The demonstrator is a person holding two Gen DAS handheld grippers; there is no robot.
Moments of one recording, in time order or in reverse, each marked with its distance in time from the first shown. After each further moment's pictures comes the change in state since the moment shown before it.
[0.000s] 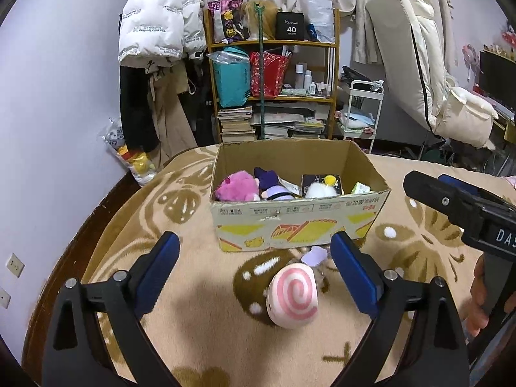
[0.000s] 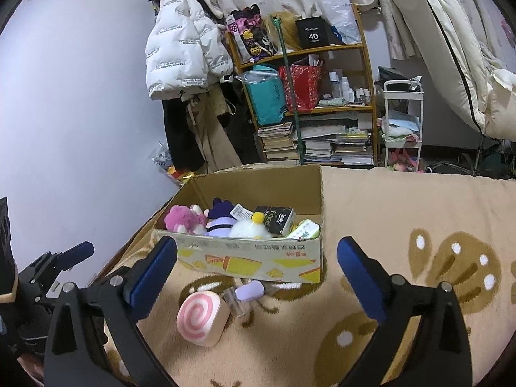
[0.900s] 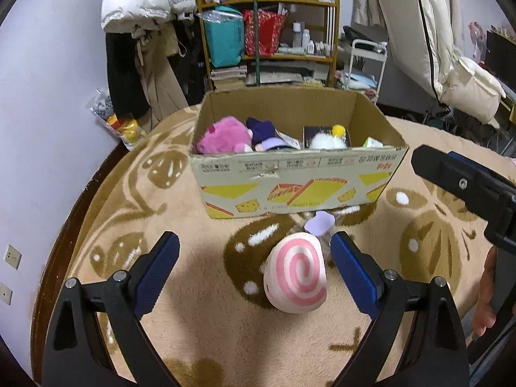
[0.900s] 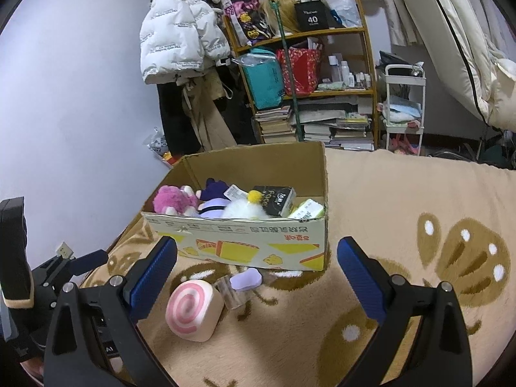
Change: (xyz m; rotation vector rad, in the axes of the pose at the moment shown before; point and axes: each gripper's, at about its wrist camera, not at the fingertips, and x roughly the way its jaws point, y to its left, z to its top) left arm 0.056 -0.007 -0.016 0.023 0.186 -0.019; right arm 0.028 -0.006 -0.013 0.011 0.065 -0.014
